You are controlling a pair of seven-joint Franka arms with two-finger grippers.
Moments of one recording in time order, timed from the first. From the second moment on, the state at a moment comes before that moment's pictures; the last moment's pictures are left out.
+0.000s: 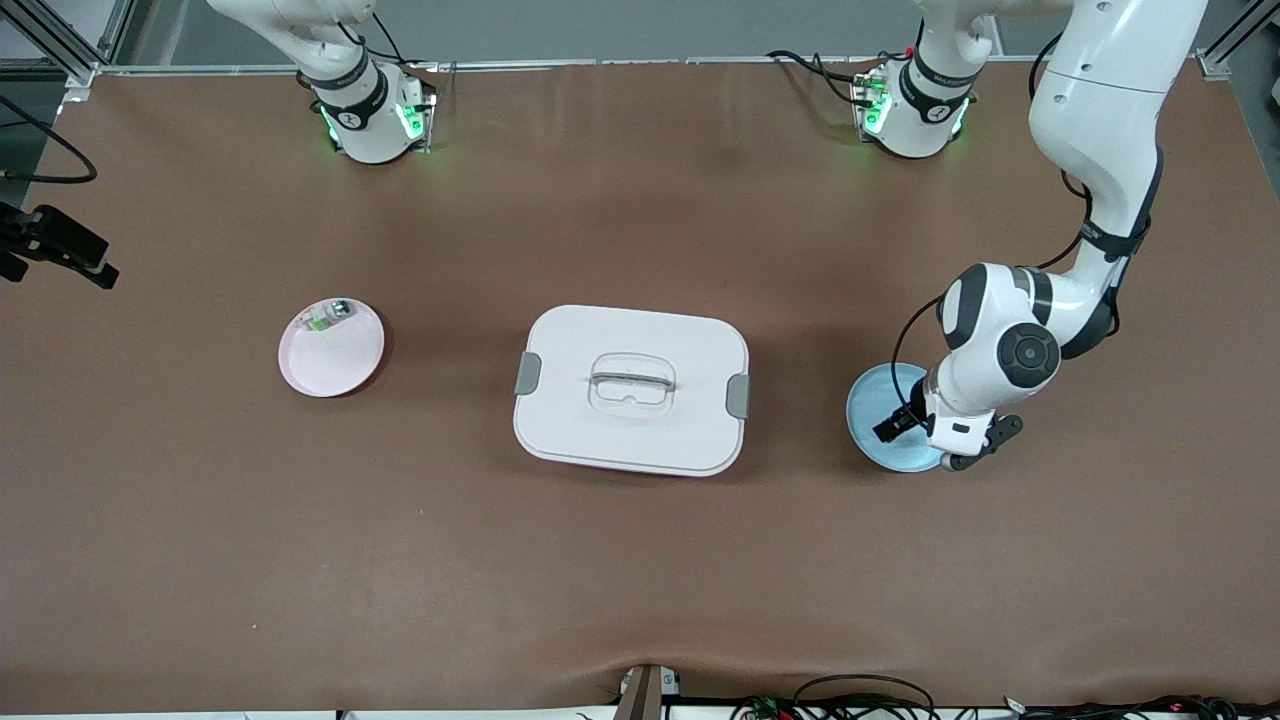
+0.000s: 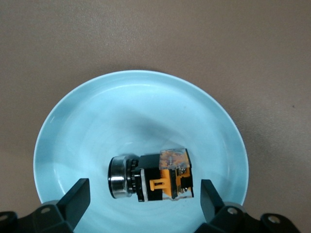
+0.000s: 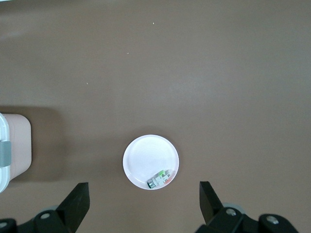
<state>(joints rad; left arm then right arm) -0.07 0.53 -0.11 -1.96 0.03 2.43 -0.74 -0.09 -0.02 0.02 -1.55 0.00 1.61 0.03</state>
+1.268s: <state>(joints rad) -0.08 0.49 -0.21 -1.85 0.03 2.34 -0.91 -0.09 -0.02 0.02 -1.55 0.00 1.61 0.03</state>
